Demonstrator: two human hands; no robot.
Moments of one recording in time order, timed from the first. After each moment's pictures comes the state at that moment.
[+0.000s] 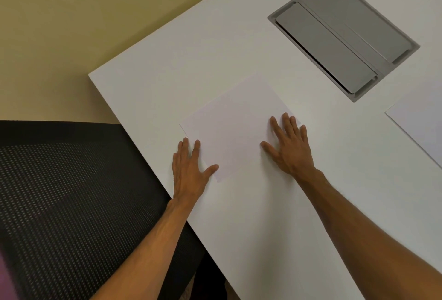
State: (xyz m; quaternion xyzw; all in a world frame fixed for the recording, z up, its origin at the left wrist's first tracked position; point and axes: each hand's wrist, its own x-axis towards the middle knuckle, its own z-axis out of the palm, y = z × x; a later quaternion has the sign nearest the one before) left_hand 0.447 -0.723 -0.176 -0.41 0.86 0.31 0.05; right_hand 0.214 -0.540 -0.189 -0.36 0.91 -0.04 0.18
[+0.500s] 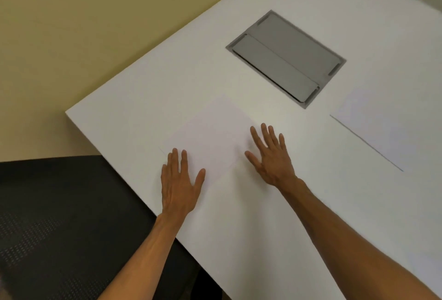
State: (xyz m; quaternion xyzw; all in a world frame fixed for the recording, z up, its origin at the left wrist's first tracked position) left_hand 0.437 -0.706 -0.132 -0.33 0.90 0.26 0.03; right_hand 0.237 -0.511 -0.122 -0.35 0.92 -0.08 0.15
